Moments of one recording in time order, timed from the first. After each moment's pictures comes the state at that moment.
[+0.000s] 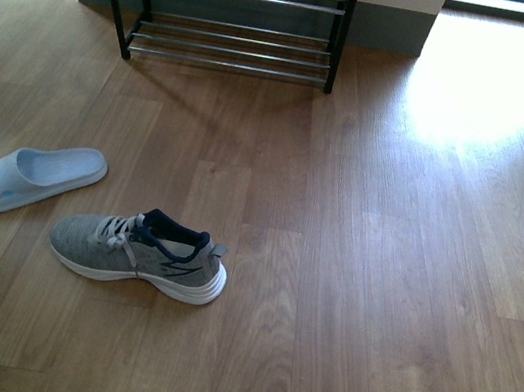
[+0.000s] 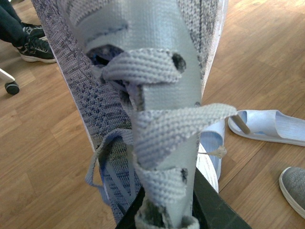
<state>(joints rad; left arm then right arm) -0.04 0.39 0.14 -0.35 -0.83 -0.35 0.00 0.00 0.02 0.00 0.00 0.00</state>
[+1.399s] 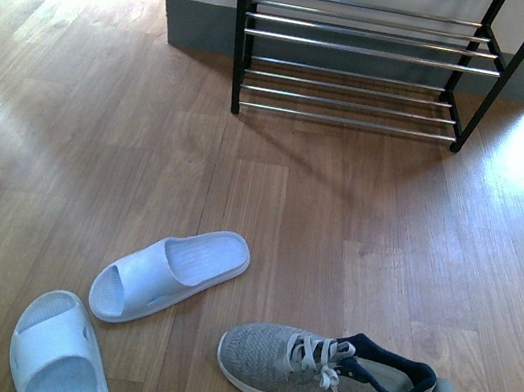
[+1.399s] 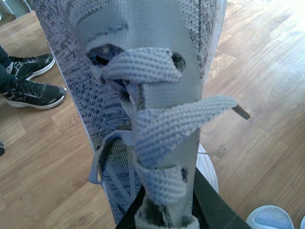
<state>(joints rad) -0.04 0.39 0.14 -0.35 -0.83 -0.34 -0.06 0.36 0.05 0.17 -0.37 -0.03</state>
